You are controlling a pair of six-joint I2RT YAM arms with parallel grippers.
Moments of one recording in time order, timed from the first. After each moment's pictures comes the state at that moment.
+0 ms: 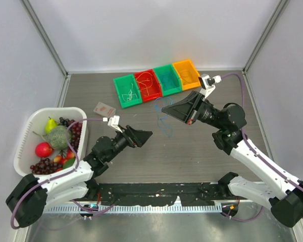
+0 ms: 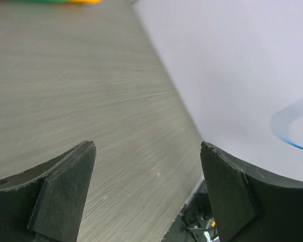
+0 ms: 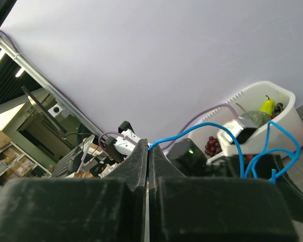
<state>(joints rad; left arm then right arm) -0.77 0.97 0.24 0.67 -0.08 -0.88 0.59 0.97 0.85 0.65 -0.66 1.10</state>
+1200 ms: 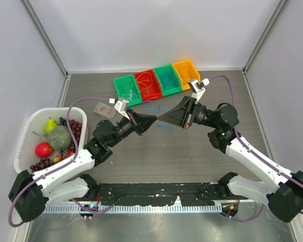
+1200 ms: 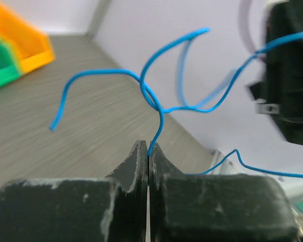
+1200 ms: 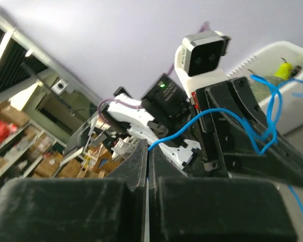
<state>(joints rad) -0.78 1.02 0.60 0.62 0.18 -0.58 0.58 1.05 0.78 0.81 -0.81 1.21</state>
